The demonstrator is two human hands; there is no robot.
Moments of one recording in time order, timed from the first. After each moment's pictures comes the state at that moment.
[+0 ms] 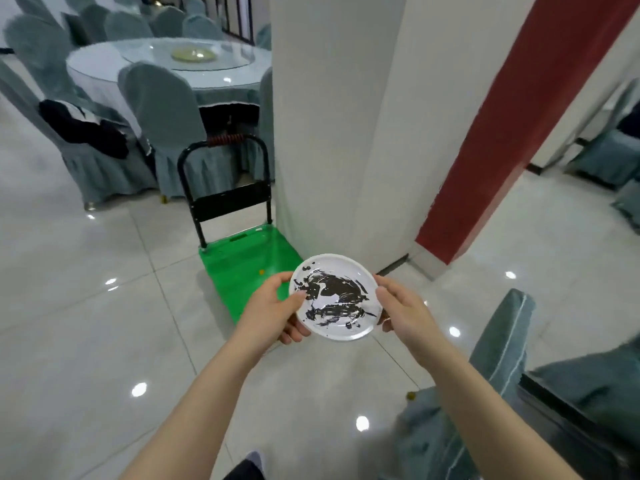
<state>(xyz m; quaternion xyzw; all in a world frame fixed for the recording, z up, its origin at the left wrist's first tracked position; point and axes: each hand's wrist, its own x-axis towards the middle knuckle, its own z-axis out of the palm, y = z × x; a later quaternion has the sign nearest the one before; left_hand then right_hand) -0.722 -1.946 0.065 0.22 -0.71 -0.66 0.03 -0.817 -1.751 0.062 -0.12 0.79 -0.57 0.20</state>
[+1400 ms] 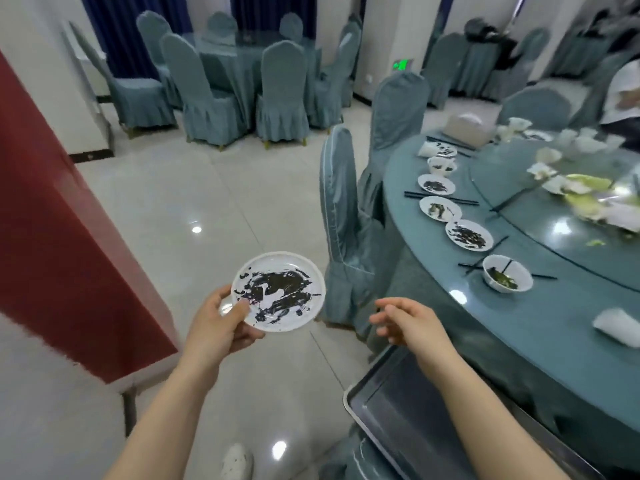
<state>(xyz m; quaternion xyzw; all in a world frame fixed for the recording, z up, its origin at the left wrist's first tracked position) -1.365 -1.563 0.039 -0.16 -0.69 -0.61 -0.36 -1.129 -1.397 0.031 0.48 0.58 -0.61 -0.24</state>
